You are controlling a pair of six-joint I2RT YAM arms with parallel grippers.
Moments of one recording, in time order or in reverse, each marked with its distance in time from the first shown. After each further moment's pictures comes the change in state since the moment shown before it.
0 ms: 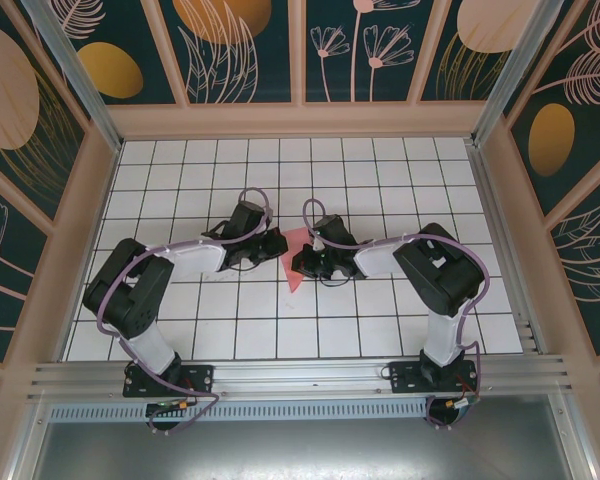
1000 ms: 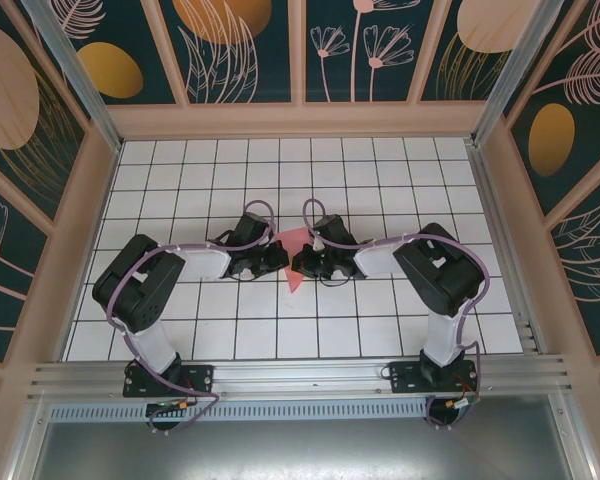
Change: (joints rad) left arm -0.025 0.061 -0.049 0.026 0.021 -0.019; right arm 0.000 0.000 0.003 -0.007 0.000 0.000
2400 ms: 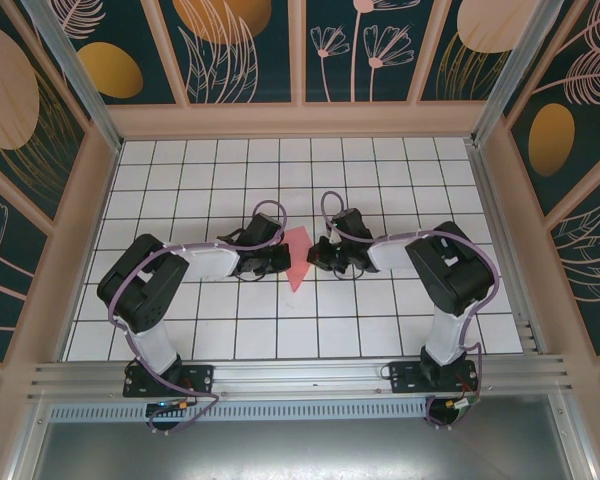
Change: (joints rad) left arm -0.060 0.016 0.074 -0.140 -0.174 0.126; right arm -0.134 -0.037 -0.037 -0.021 -0.010 -0.048
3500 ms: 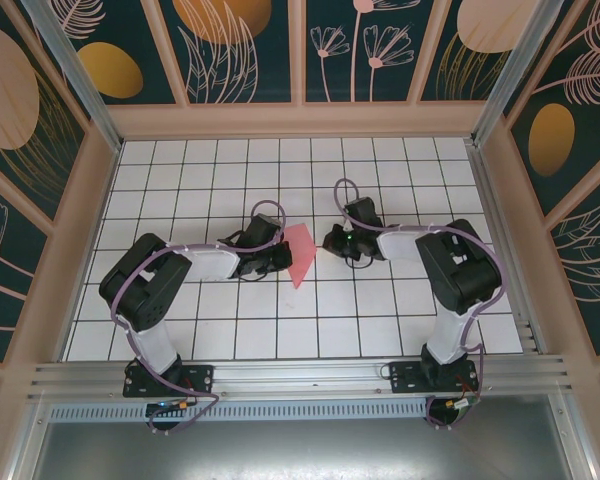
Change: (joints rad) left arm 0.000 0.013 -0.028 0.112 -0.007 -0.070; right arm -0.090 -0.025 0.063 -0.133 0.143 -0.094
